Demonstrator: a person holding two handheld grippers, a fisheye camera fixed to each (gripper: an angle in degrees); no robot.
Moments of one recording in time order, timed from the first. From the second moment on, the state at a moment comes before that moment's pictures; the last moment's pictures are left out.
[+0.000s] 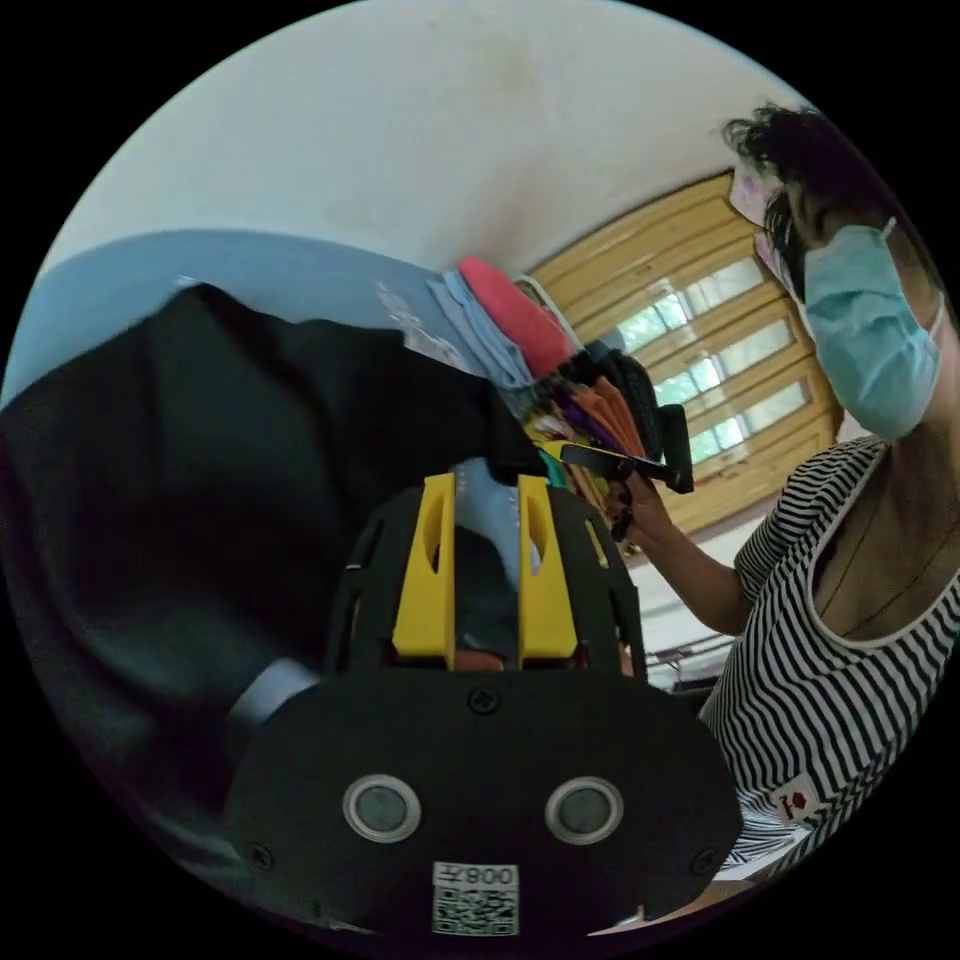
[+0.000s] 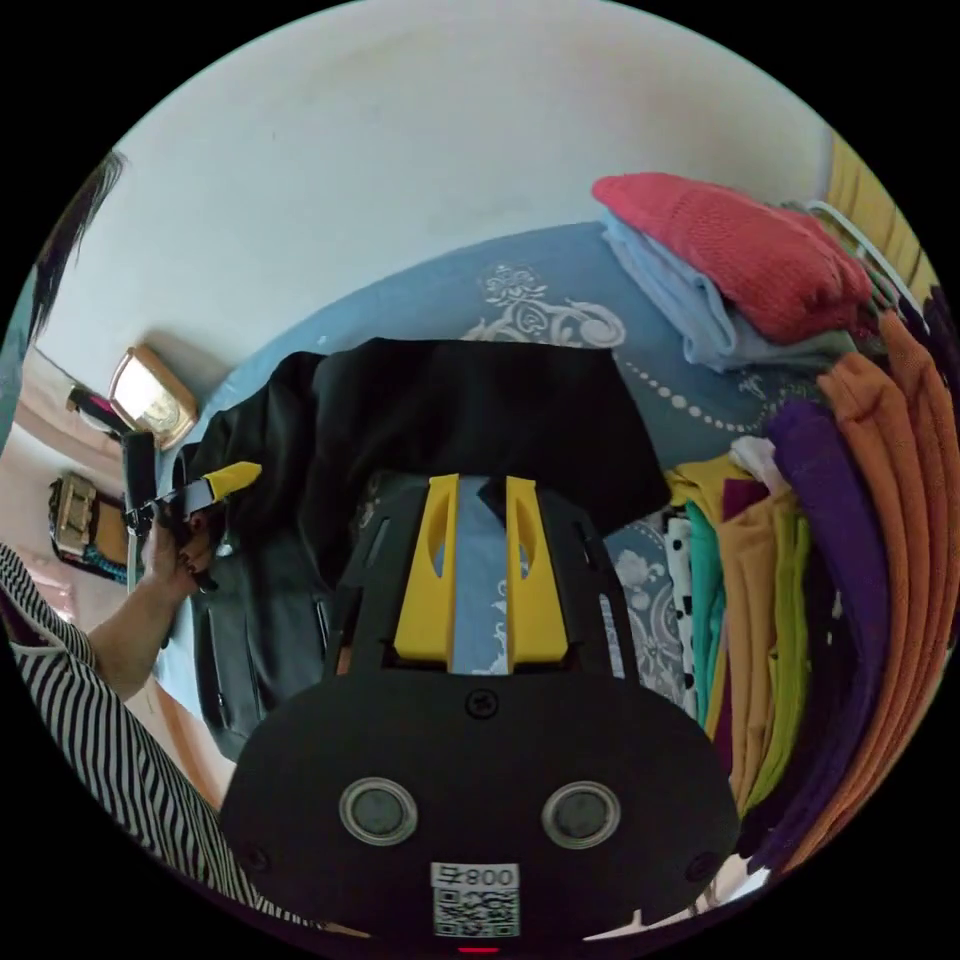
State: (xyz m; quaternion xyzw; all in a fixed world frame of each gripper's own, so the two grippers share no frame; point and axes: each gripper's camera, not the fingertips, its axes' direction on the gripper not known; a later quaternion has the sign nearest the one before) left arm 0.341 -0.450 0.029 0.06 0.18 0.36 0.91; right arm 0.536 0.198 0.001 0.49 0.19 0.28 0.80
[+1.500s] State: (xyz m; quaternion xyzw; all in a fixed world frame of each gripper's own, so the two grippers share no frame) left arm 0.499 -0.512 0.073 -0.04 0.22 0.33 0.92; right arm 0.737 0.342 0.211 0.64 -0.35 0.24 0.64
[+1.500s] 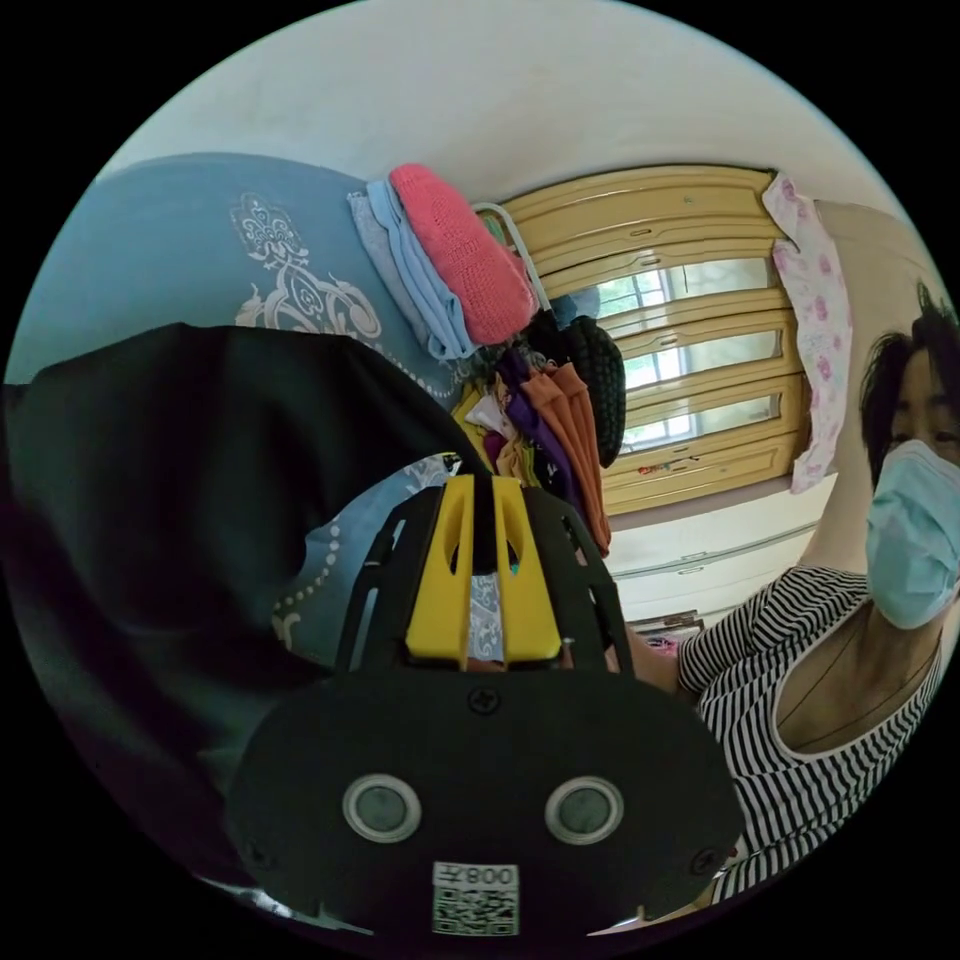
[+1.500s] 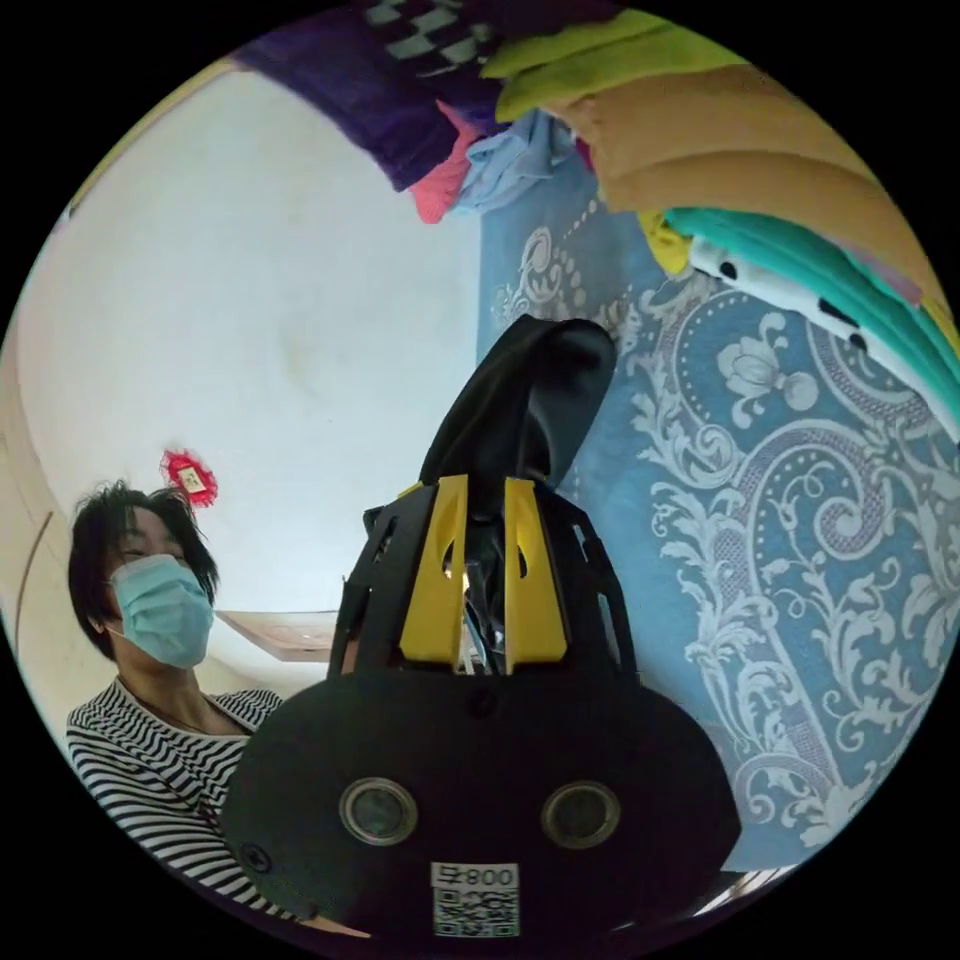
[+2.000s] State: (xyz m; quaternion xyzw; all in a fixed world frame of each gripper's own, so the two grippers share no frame) left arm 0.424 -0.458 -0.108 0.03 0.22 0.29 0.93; right arm 0.591 0.178 0.122 0.54 -0.31 0.08 0.78
